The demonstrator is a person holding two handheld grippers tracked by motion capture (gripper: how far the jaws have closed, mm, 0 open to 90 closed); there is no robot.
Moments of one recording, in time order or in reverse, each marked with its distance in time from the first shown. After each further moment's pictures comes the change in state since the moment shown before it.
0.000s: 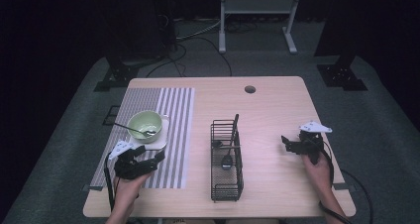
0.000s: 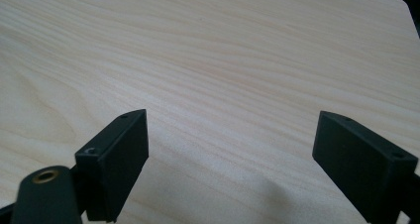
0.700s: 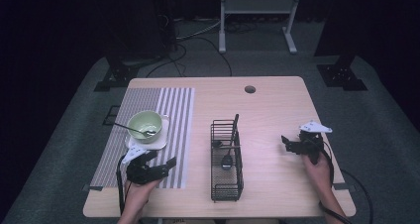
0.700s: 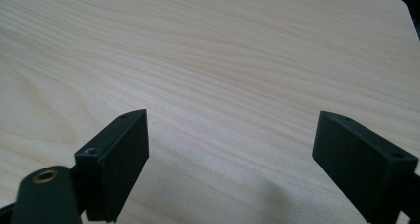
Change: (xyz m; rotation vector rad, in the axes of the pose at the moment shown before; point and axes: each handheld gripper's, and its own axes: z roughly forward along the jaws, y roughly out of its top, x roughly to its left) left arm -0.025 -0.013 0.012 0.044 -0.054 0.038; right arm 0.000 0.000 0.000 -0.001 -0.001 0.000
